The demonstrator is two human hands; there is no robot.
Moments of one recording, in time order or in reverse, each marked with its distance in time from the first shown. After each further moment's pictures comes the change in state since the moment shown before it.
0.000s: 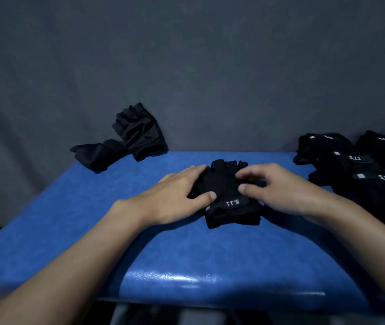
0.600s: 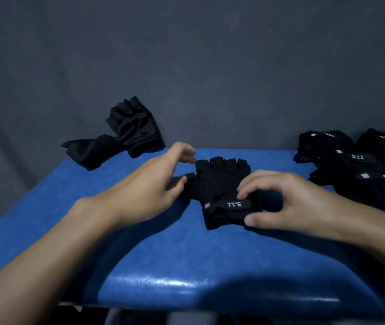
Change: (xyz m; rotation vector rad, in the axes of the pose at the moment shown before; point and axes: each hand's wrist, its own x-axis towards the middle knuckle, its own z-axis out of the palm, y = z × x) left_hand -0.027 0.000 -0.029 -0.079 0.195 0.083; right_hand -0.028 0.003 -0.013 -0.094 -0.128 -0.287
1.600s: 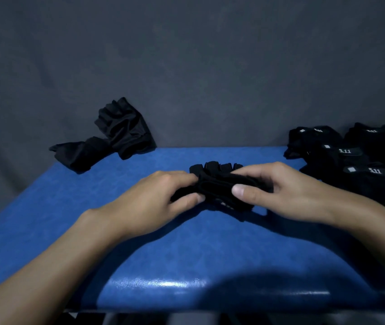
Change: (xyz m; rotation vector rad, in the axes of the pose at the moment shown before) left_hand 0.004 0.006 0.021 -0.010 -0.087 0.144; right_hand 0.004 -0.003 -0.006 0.218 -0.027 0.068
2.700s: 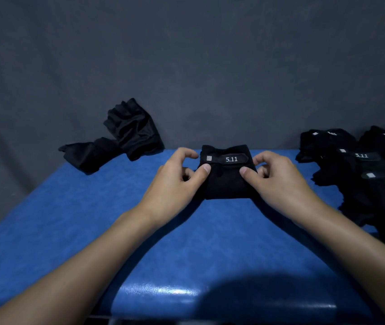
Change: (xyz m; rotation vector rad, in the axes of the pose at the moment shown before) left_hand 0.029 -0.012 0.026 -0.440 0.392 -0.303; right_hand 0.043 0.027 0.027 -0.045 0.593 0.209
